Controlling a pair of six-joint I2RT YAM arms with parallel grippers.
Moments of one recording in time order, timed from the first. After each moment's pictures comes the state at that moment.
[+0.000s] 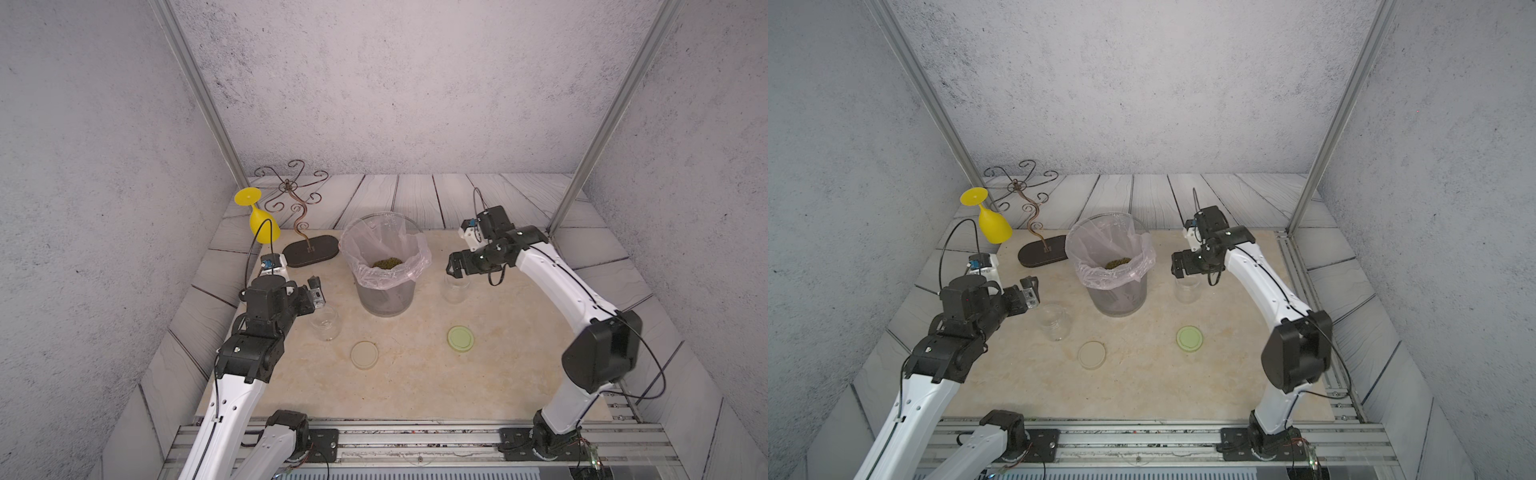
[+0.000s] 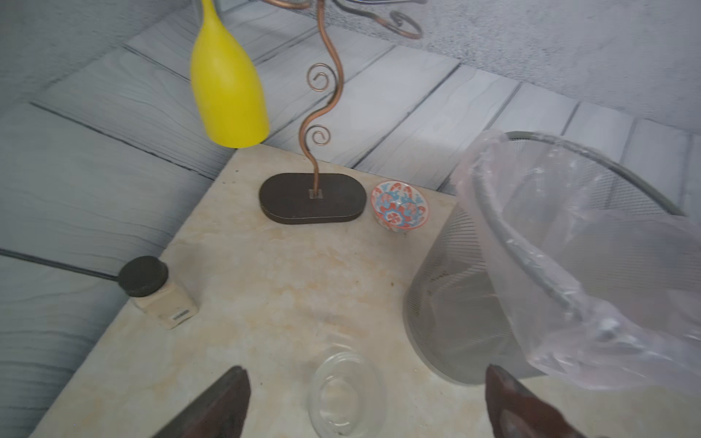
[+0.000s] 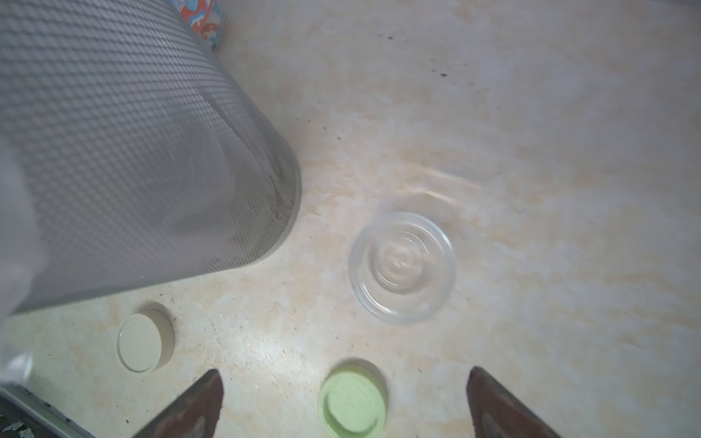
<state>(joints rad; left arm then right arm) -0.18 0.78 0.88 -0.54 -0.21 -0.28 0.32 1.60 1.57 -0.95 -0.15 0.11</state>
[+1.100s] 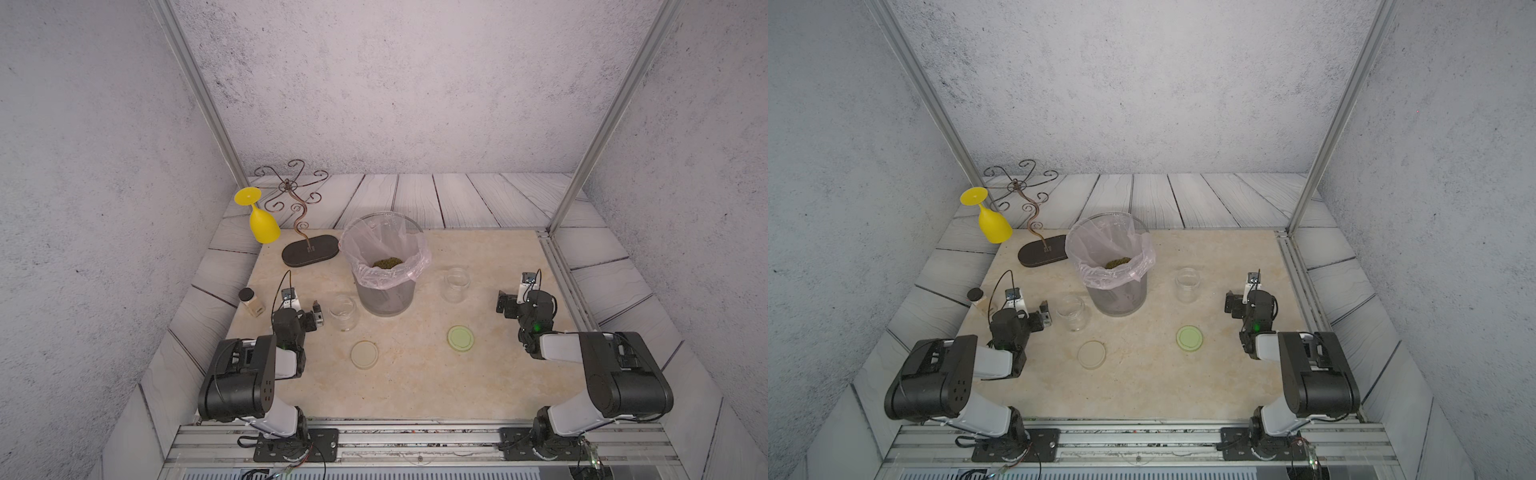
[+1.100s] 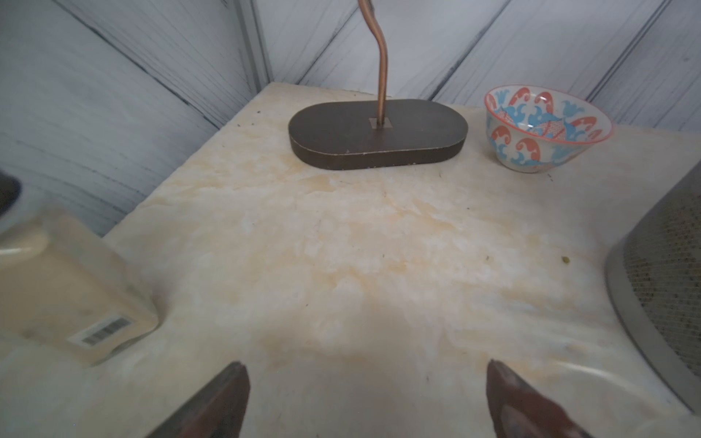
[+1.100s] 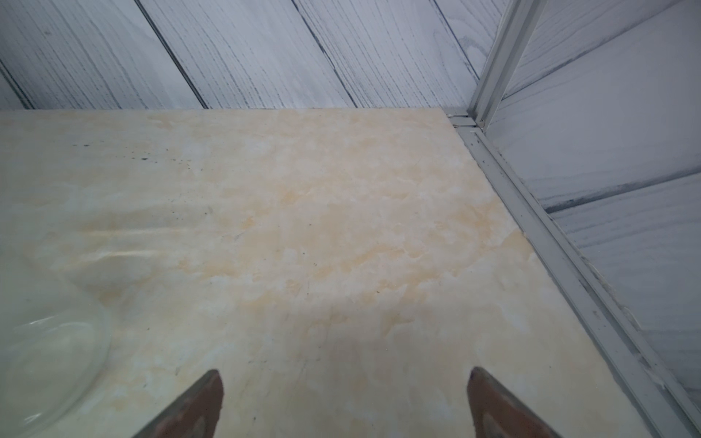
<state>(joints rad) 0.08 1.53 0.30 0.89 0.00 -0.05 0.03 1.53 0.44 0.67 0.10 0.00</state>
